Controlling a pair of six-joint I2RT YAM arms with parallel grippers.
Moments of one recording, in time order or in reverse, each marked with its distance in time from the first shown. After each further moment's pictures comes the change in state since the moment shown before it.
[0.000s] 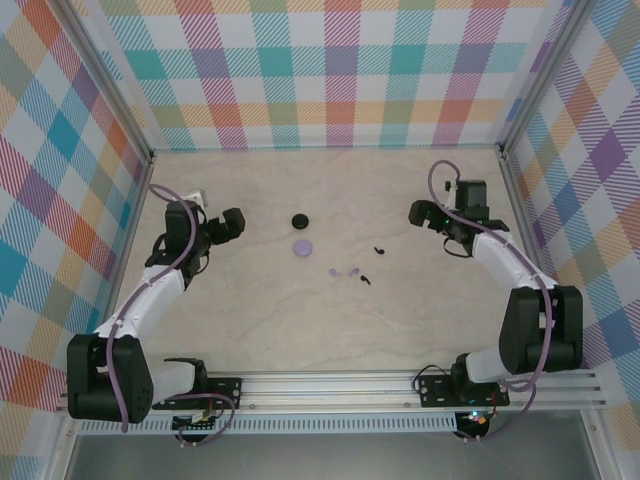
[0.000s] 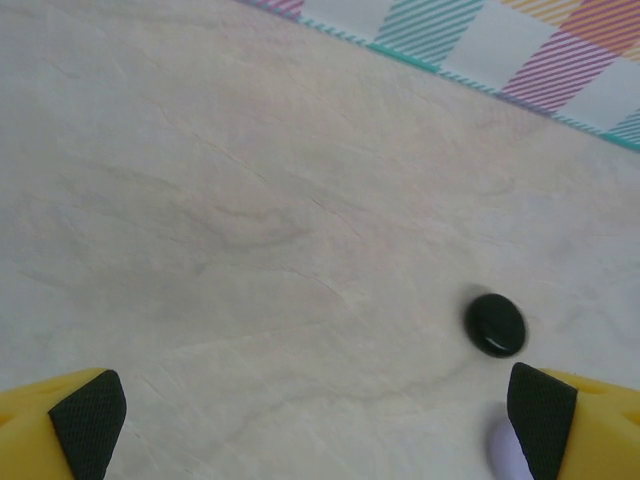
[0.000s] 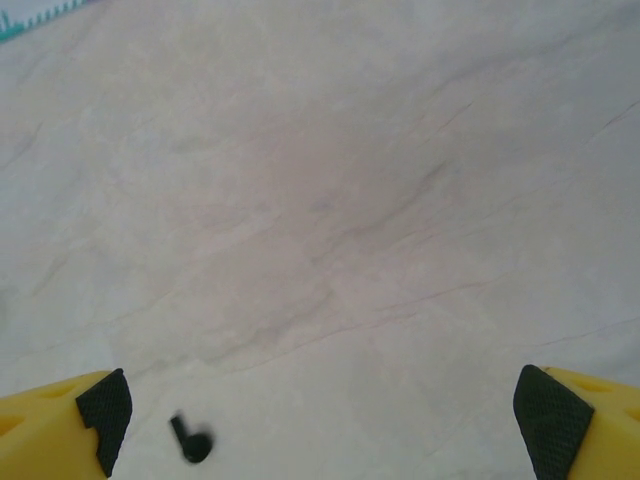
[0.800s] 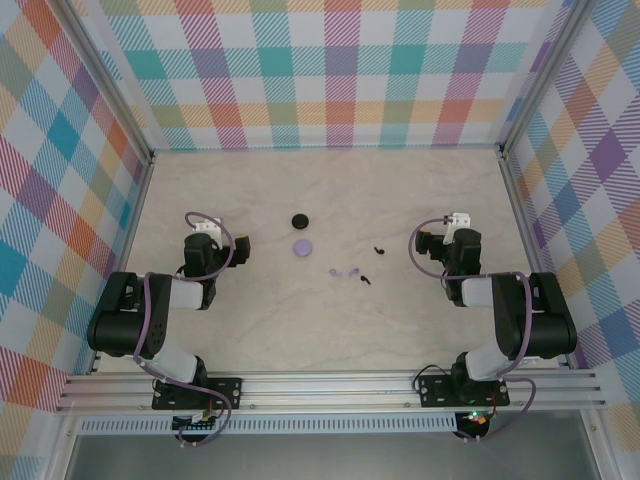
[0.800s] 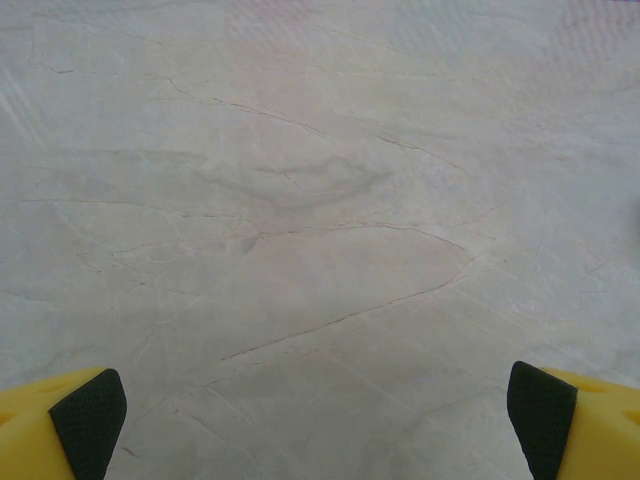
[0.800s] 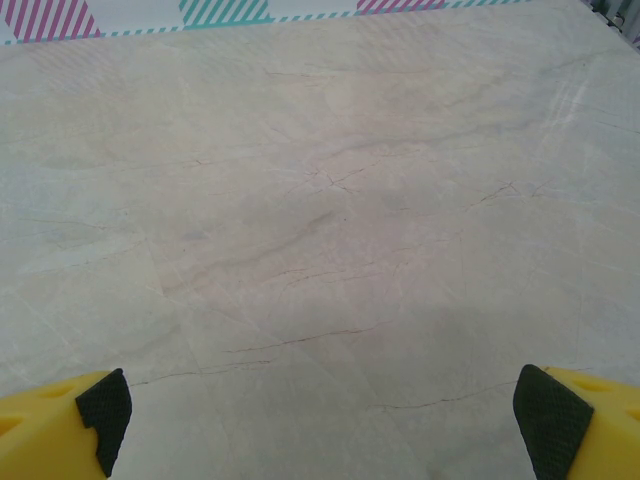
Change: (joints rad) left arm 0.002 0.360 -0.340 0.828 -0.096 0.313; right arm -0.031 0.071 -0.565 1.016 0.205 -0.239
